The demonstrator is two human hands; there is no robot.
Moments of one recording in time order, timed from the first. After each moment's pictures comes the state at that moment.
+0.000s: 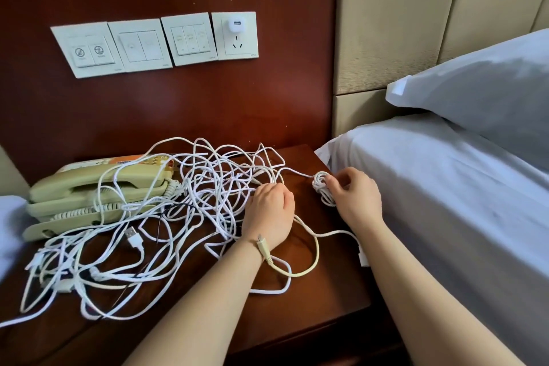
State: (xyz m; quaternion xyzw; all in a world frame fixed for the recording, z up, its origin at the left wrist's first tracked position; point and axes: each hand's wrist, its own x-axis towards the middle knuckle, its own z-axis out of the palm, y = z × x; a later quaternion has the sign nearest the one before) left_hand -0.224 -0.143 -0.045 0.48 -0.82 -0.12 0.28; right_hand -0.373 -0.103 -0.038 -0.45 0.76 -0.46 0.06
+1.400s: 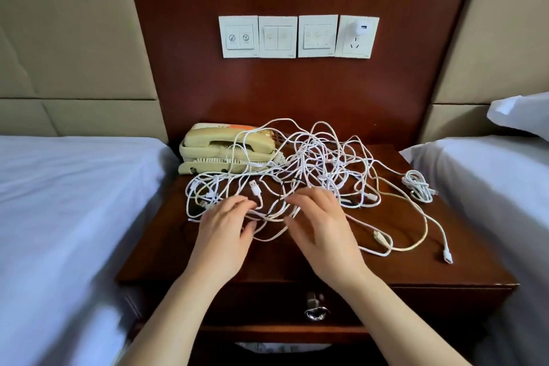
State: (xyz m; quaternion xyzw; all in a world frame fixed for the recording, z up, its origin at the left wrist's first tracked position) left_hand 0.005 -0.036 -0.036 0.59 -0.75 -0.03 0.30; right_hand -0.172 -0.019 -0.031 -0.78 0.47 -0.41 -0.01
